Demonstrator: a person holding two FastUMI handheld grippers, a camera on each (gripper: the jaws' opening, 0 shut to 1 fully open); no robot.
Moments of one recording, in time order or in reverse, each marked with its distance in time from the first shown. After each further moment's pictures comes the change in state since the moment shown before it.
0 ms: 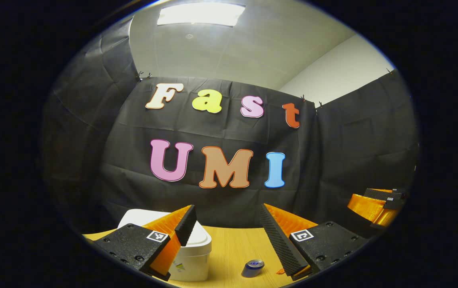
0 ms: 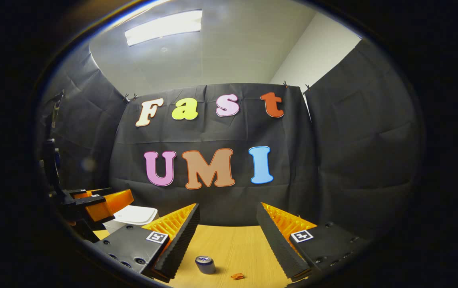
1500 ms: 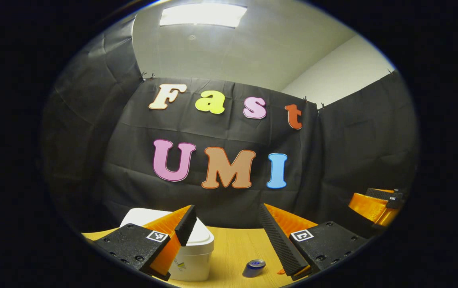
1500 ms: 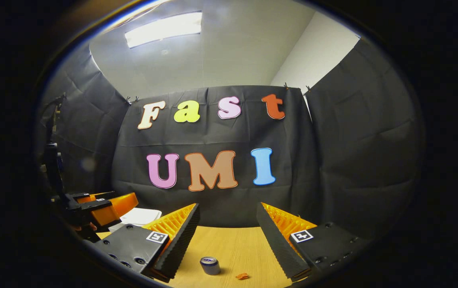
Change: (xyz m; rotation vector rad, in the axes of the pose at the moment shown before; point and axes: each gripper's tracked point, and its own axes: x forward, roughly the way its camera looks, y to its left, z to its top) left arm -0.007 0.007 0.003 -0.002 -0.015 0.021; right arm -0.007 0.011 0.002 0.030 -0.014 0.008
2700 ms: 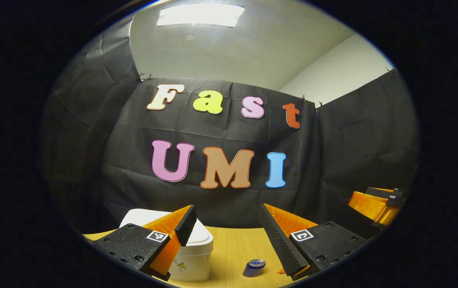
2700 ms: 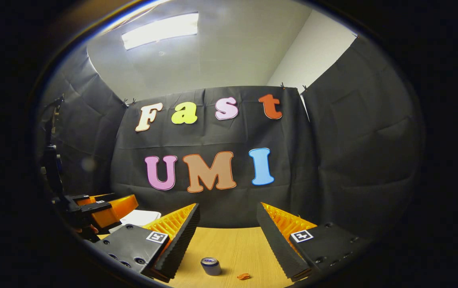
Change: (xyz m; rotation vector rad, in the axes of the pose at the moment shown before) left arm 0.001 -0.005 -0.001 0.011 0.005 -0.010; right arm 0.000 -0.003 0.003 0.020 -0.012 -0.016
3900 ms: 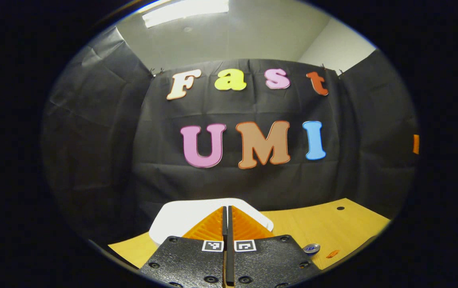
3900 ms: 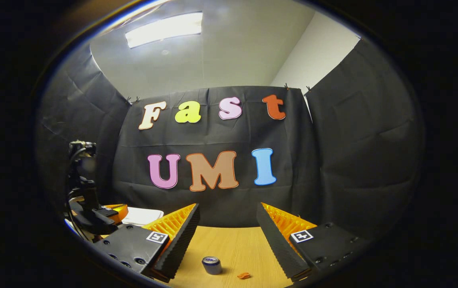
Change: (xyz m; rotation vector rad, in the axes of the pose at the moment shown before) left arm 0.025 0.105 -0.084 0.127 0.203 0.246; right arm -0.006 0.011 -0.002 -0.026 0.017 0.016
